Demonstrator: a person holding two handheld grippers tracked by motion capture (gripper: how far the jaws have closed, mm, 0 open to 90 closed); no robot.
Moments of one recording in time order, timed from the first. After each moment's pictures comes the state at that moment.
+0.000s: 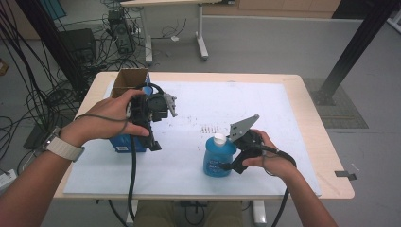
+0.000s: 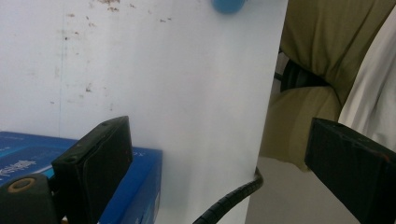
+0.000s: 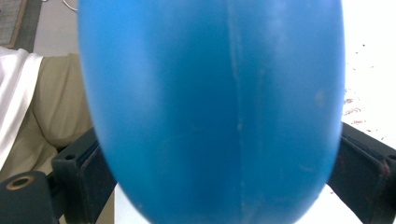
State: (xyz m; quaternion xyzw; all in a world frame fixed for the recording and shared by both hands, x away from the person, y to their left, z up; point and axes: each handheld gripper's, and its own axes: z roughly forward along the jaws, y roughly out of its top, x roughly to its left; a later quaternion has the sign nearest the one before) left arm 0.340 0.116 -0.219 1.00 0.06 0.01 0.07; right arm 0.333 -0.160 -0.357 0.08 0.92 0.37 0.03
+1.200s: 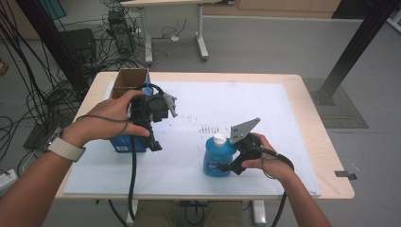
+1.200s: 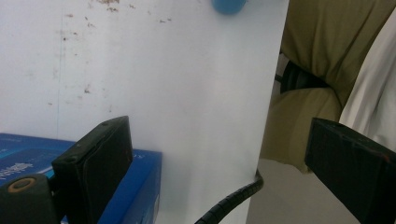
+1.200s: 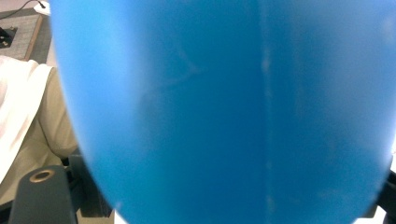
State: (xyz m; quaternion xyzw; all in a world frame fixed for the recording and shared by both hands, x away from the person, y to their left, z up) left arm 0.342 0.117 -0.222 1.00 0.06 0.01 0.07; right arm 0.334 -0.162 -0.372 0.08 0.91 0.40 0.01
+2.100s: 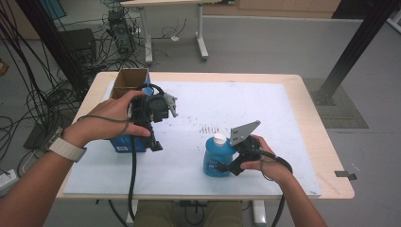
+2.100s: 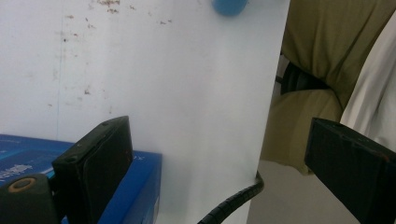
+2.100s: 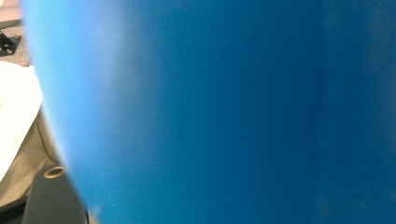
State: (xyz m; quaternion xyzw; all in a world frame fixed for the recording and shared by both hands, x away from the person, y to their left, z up) left arm 0.342 0.116 -0.223 0.99 0.06 0.01 0.08; right arm 0.333 -0.161 -0.382 0.08 0.90 0.42 0.01
